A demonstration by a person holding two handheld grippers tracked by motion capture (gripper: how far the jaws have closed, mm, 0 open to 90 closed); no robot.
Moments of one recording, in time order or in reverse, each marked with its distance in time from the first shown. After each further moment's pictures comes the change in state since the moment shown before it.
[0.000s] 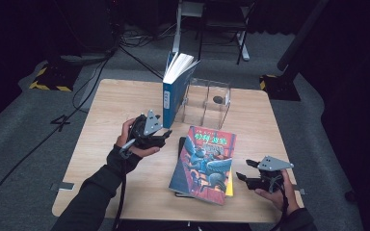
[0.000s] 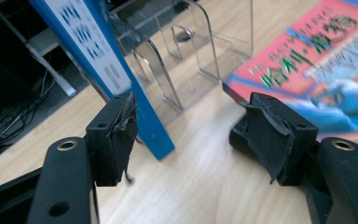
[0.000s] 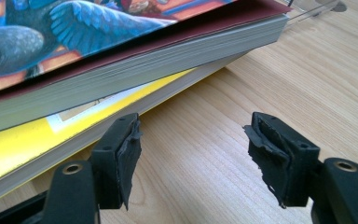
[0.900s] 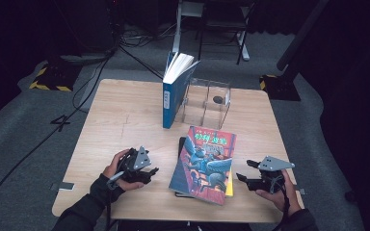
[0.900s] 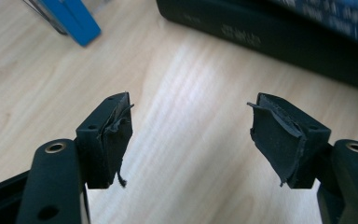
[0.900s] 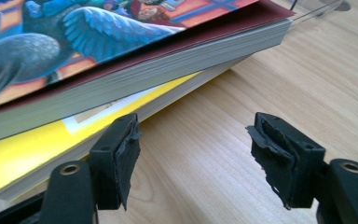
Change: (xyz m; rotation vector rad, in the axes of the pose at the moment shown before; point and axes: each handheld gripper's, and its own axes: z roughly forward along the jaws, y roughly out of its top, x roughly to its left) left arm -0.041 -0.089 -0.012 0.189 -0.131 0.039; right arm 0.004 0.005 -0.005 0.015 0.014 0.003
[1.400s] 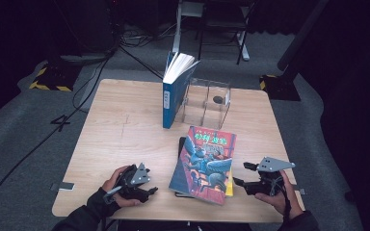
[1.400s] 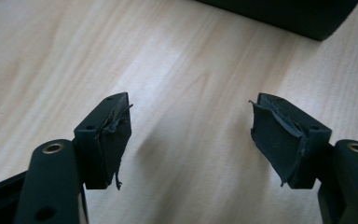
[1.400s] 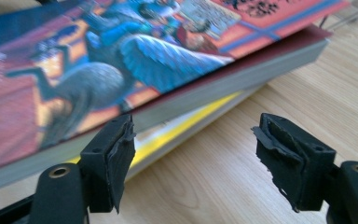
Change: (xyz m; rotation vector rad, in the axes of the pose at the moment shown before) left arm -0.029 -0.026 0.001 0.036 -0.163 -0.005; right arm 0.018 0.017 -0.011 -0.002 0.075 0.028
